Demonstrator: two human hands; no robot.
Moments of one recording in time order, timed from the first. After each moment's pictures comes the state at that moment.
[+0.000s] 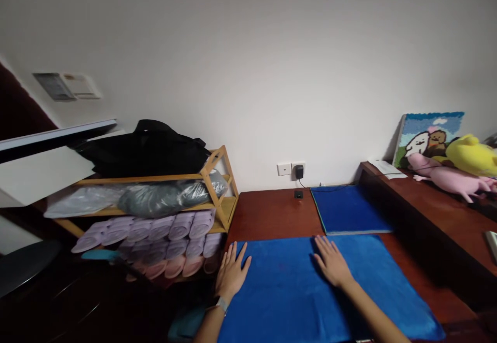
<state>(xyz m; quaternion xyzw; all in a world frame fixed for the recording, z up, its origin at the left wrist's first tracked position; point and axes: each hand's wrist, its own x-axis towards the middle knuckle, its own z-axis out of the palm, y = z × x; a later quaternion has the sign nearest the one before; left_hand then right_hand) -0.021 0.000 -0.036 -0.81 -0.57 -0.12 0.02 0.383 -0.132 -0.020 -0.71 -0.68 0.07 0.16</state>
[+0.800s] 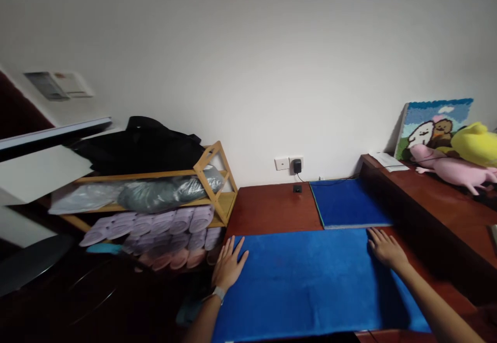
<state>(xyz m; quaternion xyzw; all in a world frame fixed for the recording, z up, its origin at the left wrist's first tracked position) -0.025 0.001 -0.035 -0.82 -0.56 -0.13 0.01 0.587 -0.182 -0.045 -0.84 -0.54 0.01 0.05</state>
